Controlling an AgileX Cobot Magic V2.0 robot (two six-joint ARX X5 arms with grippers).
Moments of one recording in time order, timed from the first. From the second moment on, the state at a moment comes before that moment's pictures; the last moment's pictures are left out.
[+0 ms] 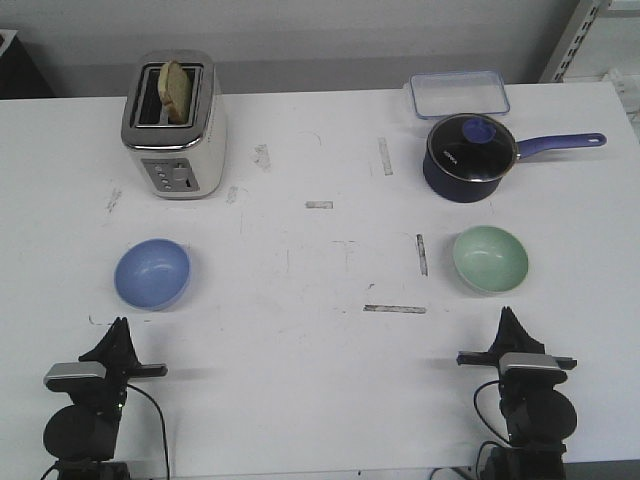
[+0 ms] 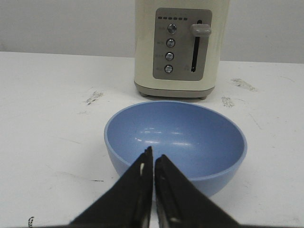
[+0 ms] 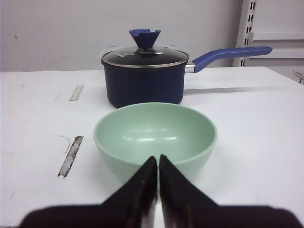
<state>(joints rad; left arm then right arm) -0.03 0.01 0.03 0.07 -0.05 -0.04 -0.08 0.00 0.01 -0.06 0.00 0.03</state>
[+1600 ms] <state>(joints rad) -0.03 0.01 0.03 0.07 -0.05 -0.04 -0.14 1.14 1.29 -0.73 0.00 -0.13</state>
